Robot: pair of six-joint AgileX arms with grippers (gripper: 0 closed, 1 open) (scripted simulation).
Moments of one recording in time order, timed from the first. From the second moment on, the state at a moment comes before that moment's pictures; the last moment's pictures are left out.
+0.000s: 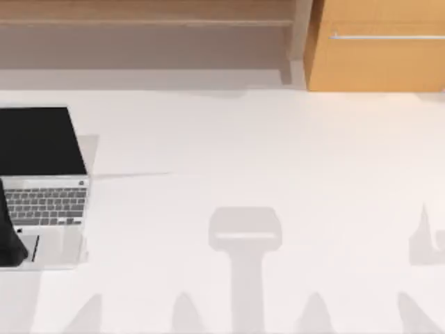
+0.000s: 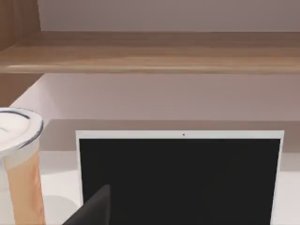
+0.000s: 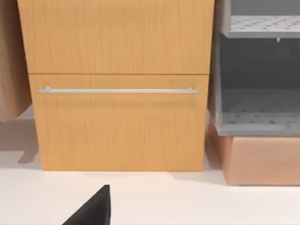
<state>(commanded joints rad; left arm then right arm) 0.00 0.00 0.00 0.00 0.00 0.00 0.00 0.00 0.00 0.00 0.00 0.00</state>
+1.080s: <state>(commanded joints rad) 0.44 1.10 0.24 0.91 0.50 0.06 0.00 0.00 0.00 0.00 0.00 0.00</state>
